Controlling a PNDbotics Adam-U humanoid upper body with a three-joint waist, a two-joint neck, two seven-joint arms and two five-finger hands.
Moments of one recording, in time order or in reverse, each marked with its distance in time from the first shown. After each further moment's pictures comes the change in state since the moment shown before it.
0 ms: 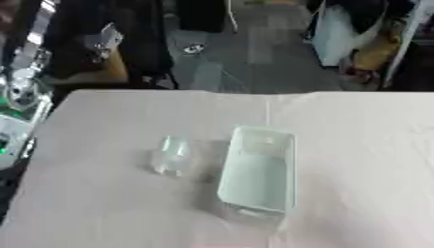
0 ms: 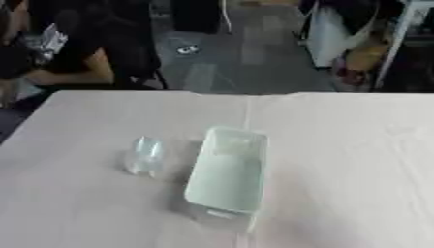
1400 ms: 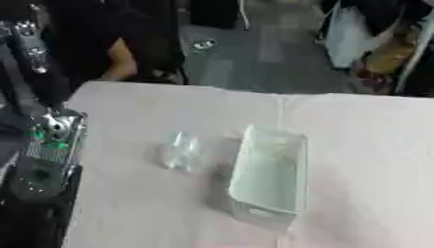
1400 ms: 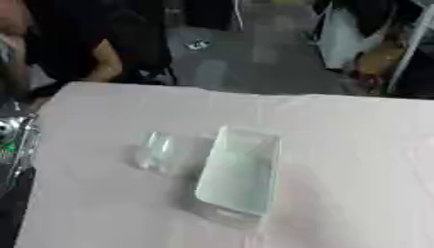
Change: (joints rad) left arm 0.078 -0.560 0.093 -0.186 0.129 -0.310 0.805; right arm -0.004 0.010 -0.004 0.000 -0.004 -0.008 -0.007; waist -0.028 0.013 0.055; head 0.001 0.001
